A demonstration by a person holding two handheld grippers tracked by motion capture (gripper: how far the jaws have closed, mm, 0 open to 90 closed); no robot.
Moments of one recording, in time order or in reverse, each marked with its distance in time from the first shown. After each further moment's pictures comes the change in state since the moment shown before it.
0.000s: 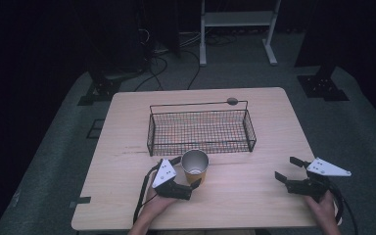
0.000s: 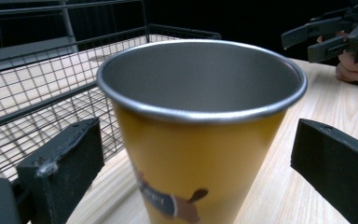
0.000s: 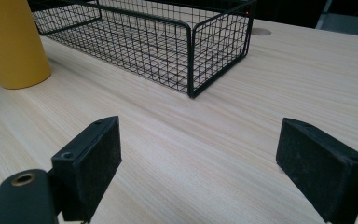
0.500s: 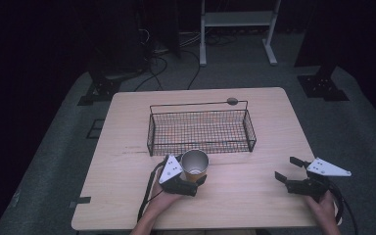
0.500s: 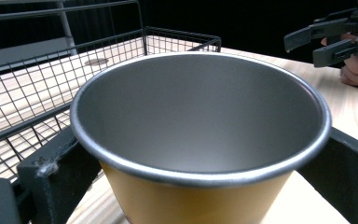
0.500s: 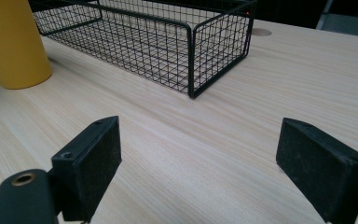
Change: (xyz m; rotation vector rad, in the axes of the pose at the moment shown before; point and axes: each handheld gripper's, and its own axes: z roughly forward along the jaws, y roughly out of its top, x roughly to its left) left arm -0.001 0.006 0.015 0.005 0.007 0.011; right arm 0.000 0.000 0.000 -0.001 0.003 -0.001
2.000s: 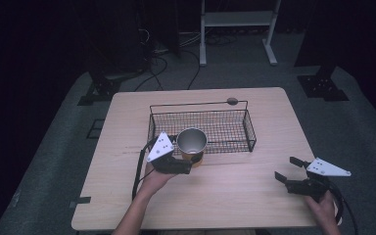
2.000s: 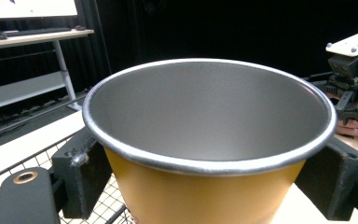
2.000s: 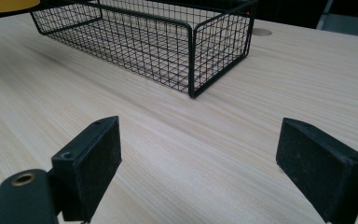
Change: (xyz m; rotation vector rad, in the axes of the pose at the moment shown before) left arm 0.032 0.071 -0.014 -0.095 -0.056 0.034; right arm 0.000 0.000 0.000 0.004 -0.001 -0.002
